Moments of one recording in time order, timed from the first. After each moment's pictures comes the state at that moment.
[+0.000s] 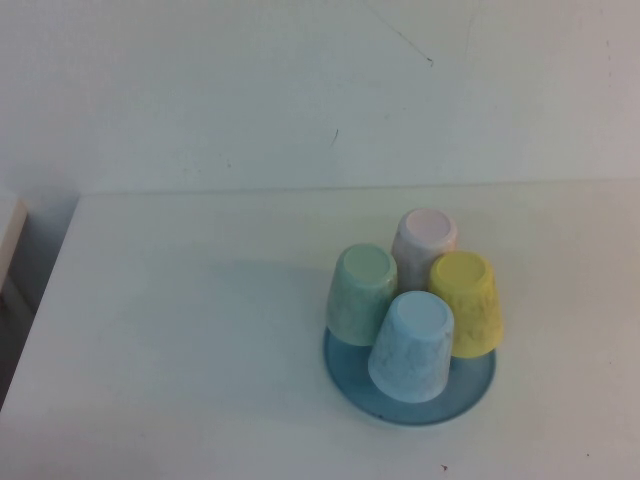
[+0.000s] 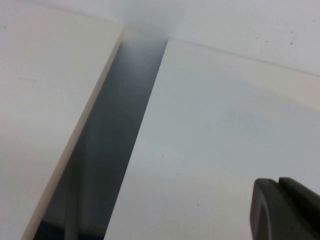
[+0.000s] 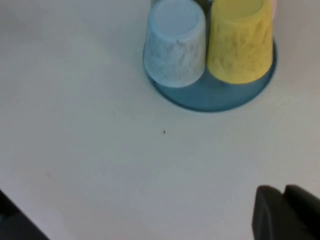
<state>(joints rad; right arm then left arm) -0.09 0.91 -0.94 0.60 1.26 -0.81 0.11 -0.01 0.02 -0.12 0.37 -0.18</state>
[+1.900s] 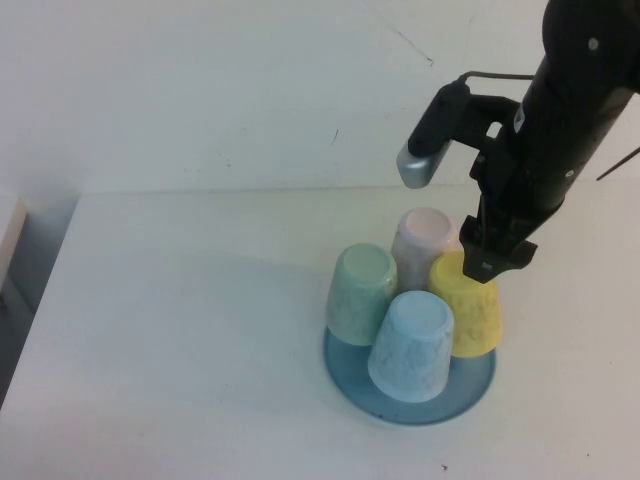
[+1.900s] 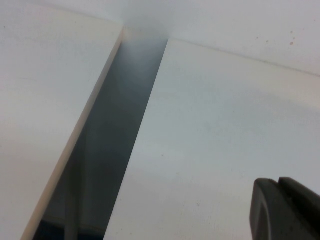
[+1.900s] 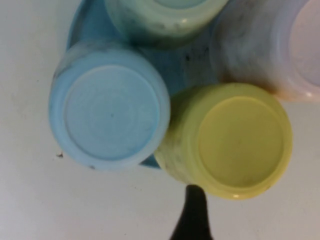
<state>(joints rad) 0.49 1.84 -1.70 0.03 1.29 -0.61 0.11 -0.01 0.02 -0.12 0.37 -0.18</state>
